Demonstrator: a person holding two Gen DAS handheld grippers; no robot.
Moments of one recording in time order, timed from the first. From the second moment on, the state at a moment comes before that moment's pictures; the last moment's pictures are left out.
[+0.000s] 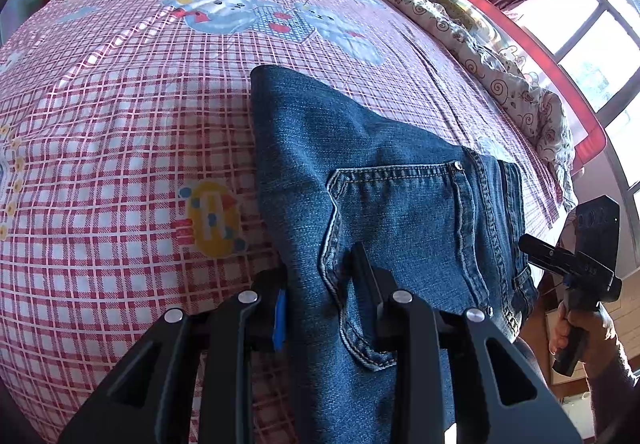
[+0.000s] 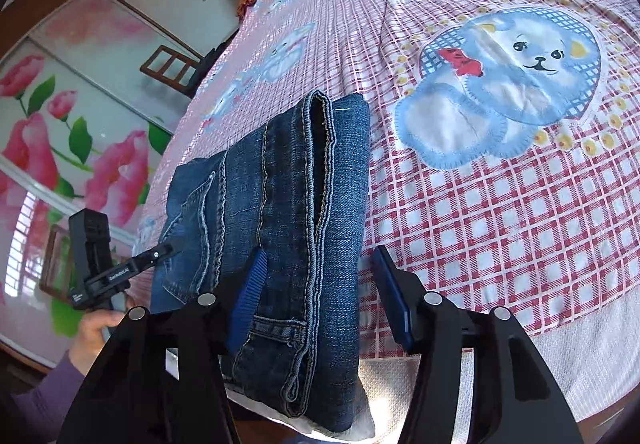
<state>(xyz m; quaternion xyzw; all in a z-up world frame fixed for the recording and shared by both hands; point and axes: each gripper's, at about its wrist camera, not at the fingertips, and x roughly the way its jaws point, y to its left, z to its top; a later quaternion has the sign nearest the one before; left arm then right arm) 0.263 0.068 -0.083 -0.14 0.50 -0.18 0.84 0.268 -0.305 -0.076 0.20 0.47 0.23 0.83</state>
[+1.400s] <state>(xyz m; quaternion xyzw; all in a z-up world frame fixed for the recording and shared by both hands) 0.258 0.053 -0.076 -0.11 0.48 -0.15 0.86 0.255 -0.324 -0.051 0.14 0.43 0.19 0.87</state>
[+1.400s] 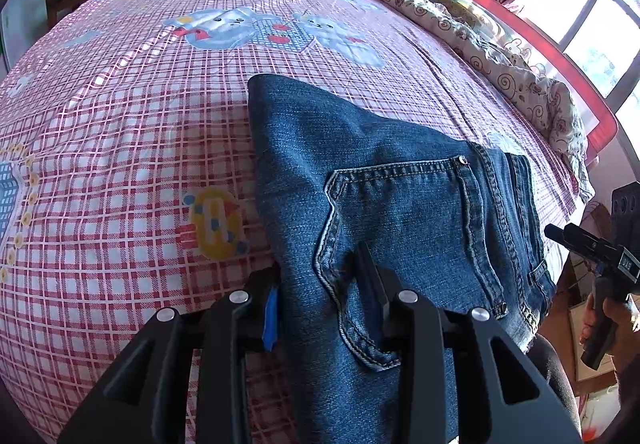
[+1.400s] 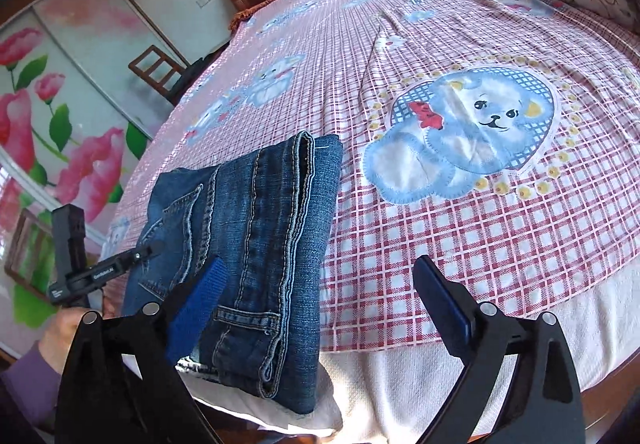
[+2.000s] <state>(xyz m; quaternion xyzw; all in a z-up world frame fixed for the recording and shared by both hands) 0.258 0.053 -0.076 -0.11 0.48 -0.16 0.86 0.280 -0.290 -0.068 0.14 0.47 0.25 0.84</state>
